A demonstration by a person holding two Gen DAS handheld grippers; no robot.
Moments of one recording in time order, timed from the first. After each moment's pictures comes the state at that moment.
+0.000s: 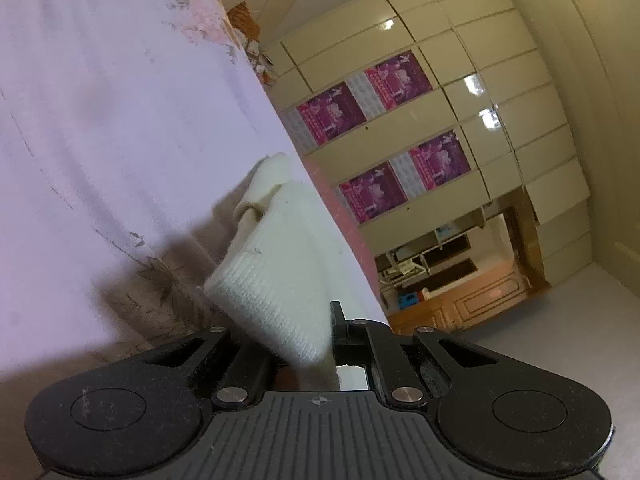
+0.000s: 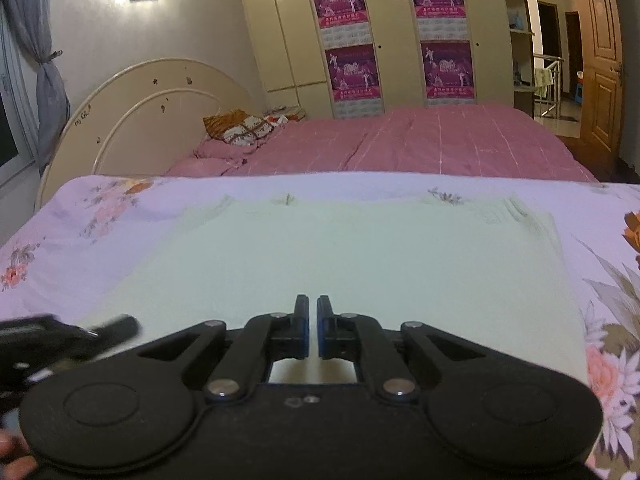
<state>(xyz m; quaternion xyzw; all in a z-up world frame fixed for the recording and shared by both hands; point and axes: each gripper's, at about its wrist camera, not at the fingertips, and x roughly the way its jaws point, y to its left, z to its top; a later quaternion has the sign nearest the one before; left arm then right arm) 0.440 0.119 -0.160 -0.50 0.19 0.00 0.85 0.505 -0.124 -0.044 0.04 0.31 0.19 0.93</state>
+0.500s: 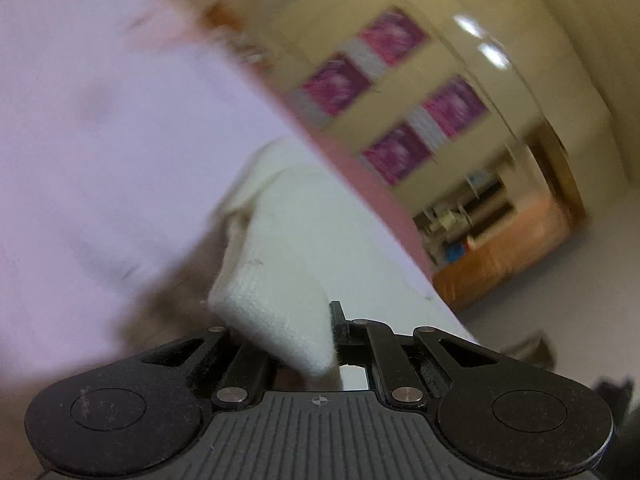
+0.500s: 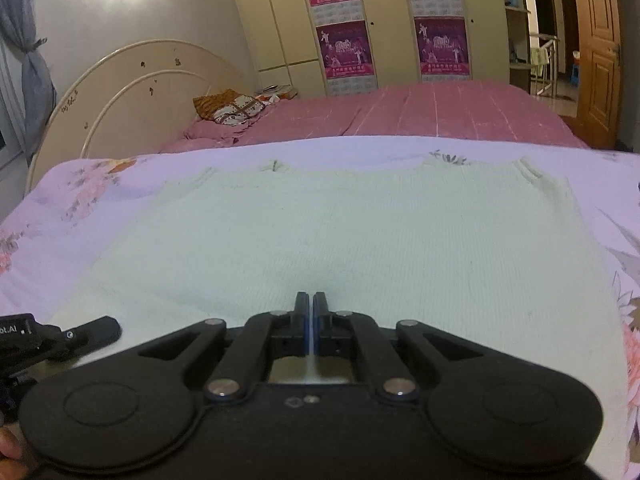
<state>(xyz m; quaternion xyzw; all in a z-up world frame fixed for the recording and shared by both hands) 0.489 0.094 -0.115 -0.36 0.25 0.00 0.90 0.517 -0.126 -0.071 0.05 0.35 0.18 0.92</state>
